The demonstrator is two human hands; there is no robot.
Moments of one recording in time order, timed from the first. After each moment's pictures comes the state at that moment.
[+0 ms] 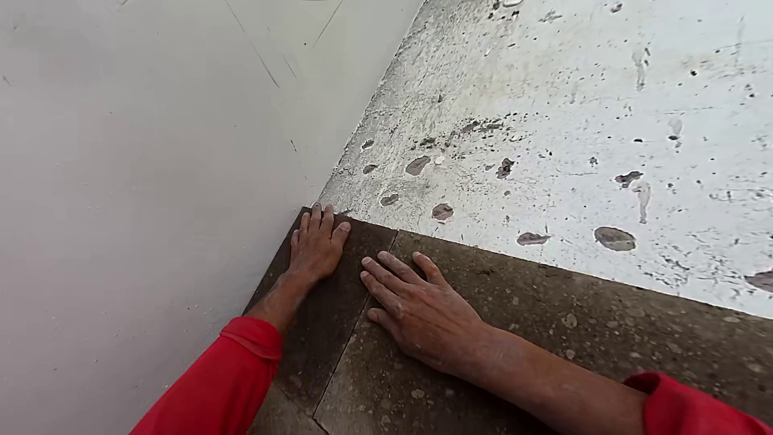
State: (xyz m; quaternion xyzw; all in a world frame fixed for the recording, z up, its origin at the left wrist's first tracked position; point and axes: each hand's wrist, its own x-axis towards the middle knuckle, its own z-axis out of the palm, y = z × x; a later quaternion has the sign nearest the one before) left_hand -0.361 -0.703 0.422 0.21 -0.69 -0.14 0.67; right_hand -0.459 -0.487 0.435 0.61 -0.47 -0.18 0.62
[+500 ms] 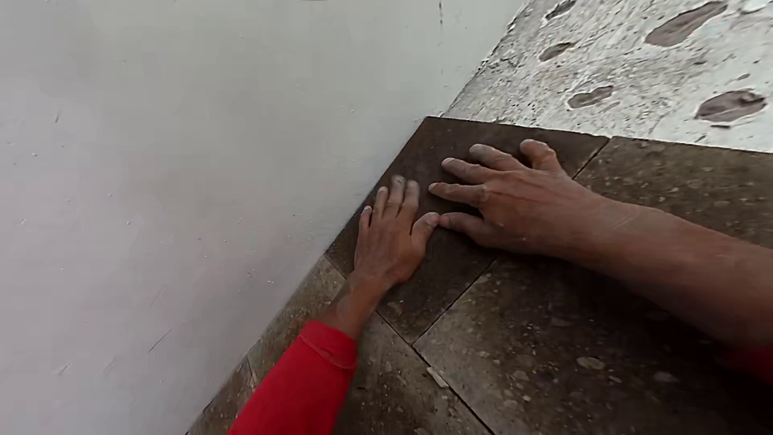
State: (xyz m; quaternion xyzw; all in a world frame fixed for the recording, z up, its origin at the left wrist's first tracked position) left_hand -0.338 -0.662 0.292 0.23 -0.62 -0.10 0.74; right_hand -0.425 -0.574 0.463 0.67 -0.47 -0.22 0.53
